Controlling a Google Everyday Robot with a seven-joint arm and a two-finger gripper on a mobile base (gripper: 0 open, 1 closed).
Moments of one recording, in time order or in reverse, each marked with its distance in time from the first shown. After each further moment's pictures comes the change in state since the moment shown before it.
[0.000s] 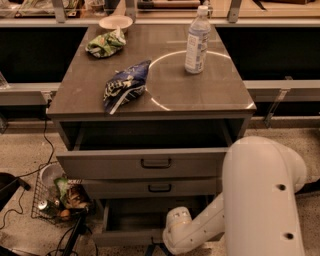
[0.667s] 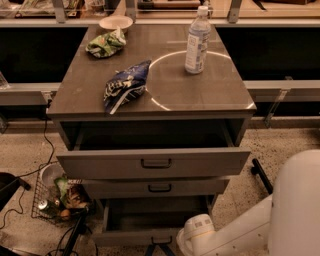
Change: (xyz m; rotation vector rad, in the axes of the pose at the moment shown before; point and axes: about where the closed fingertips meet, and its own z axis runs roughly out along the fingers) arm 0.030 0.029 -0.059 0.104 0.029 0.002
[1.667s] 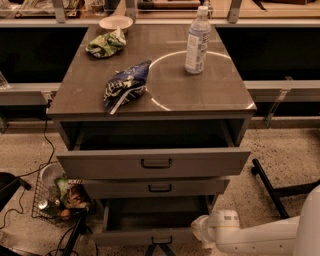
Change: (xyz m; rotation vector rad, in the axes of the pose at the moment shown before) arm 0.094 -0.019 0.032 0.178 -0.032 0.258
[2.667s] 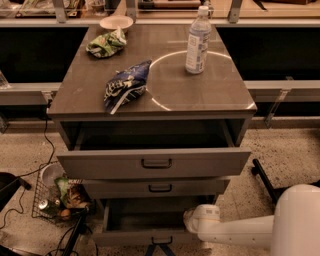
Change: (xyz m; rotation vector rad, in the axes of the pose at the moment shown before) arm 0.012 -0.037 0.085 0.052 0.067 0.170
